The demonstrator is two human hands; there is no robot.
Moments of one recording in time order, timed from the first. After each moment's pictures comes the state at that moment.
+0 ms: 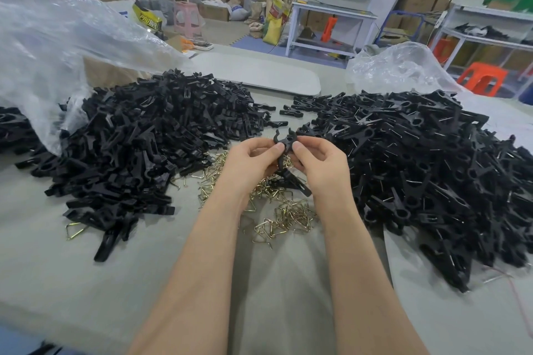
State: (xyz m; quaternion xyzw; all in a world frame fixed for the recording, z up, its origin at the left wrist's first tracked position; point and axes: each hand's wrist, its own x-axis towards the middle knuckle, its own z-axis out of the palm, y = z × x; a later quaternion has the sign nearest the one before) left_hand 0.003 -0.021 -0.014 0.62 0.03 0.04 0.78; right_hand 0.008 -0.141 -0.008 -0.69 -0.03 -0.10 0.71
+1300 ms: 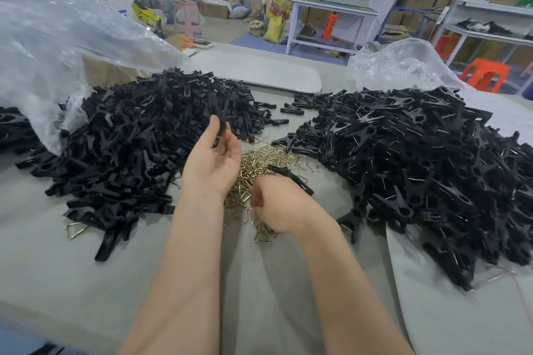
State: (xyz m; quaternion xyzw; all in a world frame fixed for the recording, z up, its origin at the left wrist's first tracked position) left_hand 0.000 0.017 -0.003 0.10 0.16 0.05 0.98; right_hand -0.025 -0.106 -0.001 -0.96 -0.20 0.13 0.17
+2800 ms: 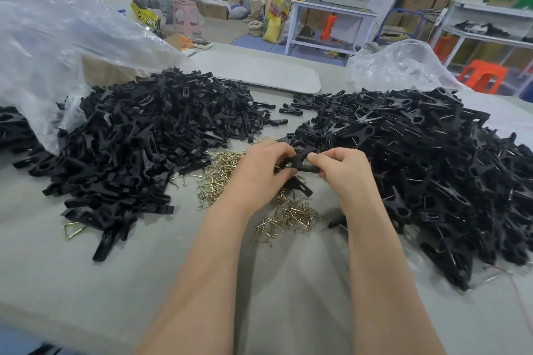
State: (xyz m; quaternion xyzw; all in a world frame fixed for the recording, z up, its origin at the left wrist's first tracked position) left_hand -0.004 -0.026 -0.014 0.90 -0.13 0.16 0.39; right_hand 0.008 -0.174 0.002 -0.83 0.05 -0.07 0.54
